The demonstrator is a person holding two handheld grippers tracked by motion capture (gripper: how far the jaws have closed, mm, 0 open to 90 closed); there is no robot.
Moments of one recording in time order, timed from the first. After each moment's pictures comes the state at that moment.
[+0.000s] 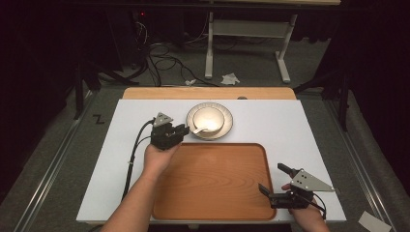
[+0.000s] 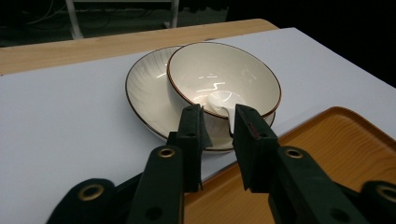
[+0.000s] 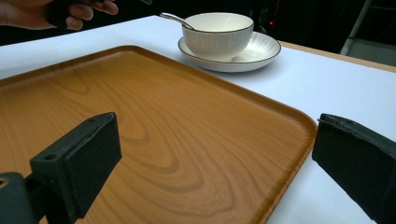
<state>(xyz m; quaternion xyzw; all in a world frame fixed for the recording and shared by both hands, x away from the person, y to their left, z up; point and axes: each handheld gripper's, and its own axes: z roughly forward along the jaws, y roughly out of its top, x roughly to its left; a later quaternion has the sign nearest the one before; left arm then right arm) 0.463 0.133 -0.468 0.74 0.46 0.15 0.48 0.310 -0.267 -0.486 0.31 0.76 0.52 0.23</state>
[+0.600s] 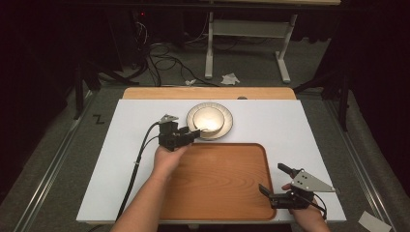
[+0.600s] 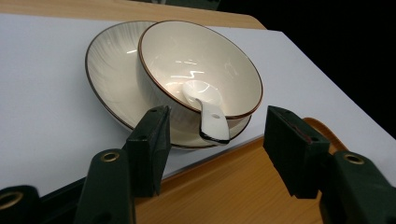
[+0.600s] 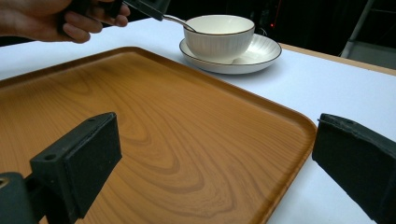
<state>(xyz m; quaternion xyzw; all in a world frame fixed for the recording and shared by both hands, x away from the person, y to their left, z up) 0.432 0.152 -0.452 0.71 0.47 0.15 0.50 0.309 -0.264 -0.485 0.31 0.76 0.52 0.23</state>
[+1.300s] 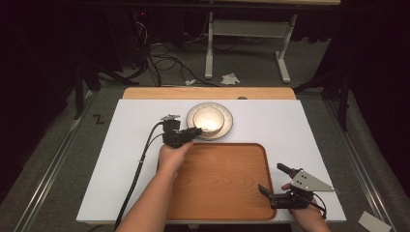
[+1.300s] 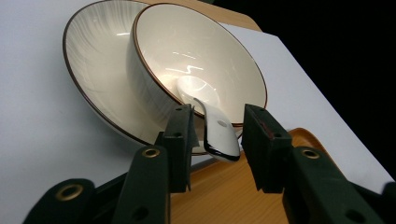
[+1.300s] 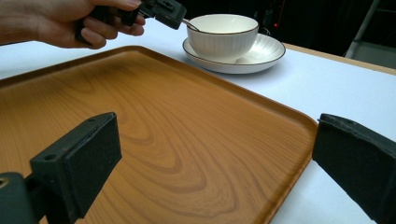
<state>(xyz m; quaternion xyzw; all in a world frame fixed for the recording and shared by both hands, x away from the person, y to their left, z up) 0.456 0.132 -0.474 0.67 0.53 0.05 0.52 0.310 -0.266 -0.485 0.31 0.76 0.52 0.22</state>
